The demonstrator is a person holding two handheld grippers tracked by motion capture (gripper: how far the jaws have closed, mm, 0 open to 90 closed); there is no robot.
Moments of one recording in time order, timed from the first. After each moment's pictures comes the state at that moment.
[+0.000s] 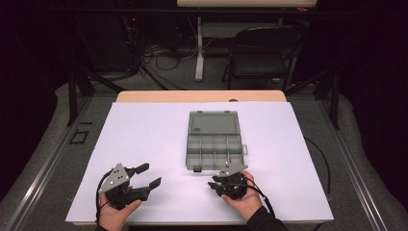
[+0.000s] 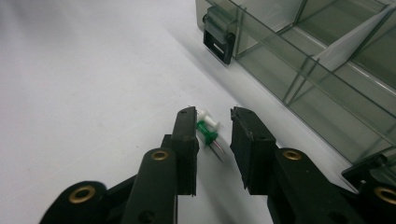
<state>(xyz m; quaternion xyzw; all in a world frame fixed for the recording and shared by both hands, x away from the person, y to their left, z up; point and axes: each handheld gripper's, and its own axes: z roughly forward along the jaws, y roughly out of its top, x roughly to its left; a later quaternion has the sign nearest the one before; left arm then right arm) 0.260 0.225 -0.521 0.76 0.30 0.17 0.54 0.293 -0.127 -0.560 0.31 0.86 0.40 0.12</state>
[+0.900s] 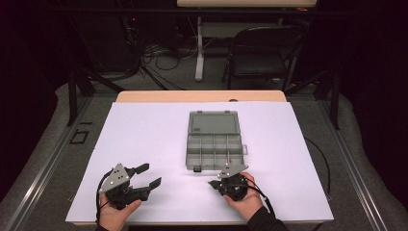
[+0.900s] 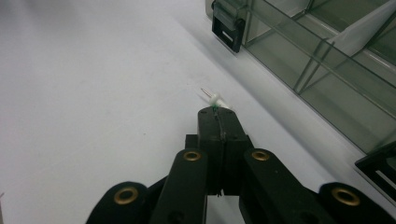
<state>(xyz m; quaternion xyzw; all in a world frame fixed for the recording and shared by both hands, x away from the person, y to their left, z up) 0.260 0.224 -0.521 0.76 0.31 0.17 0.54 0.292 -0.130 -0.564 0.30 0.86 0.39 0.10</state>
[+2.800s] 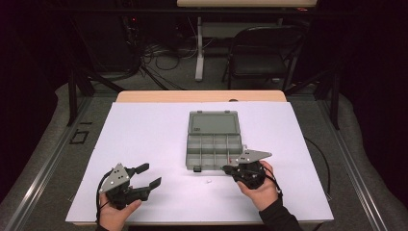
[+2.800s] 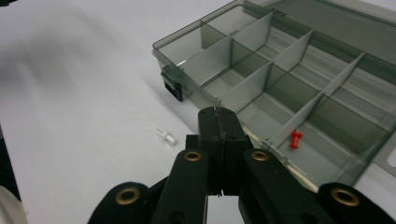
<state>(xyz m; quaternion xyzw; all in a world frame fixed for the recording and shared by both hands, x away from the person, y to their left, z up) 0.260 0.224 -0.521 0.76 0.31 0.17 0.54 0.301 -0.169 -0.510 0.34 0.82 0.43 0.13</state>
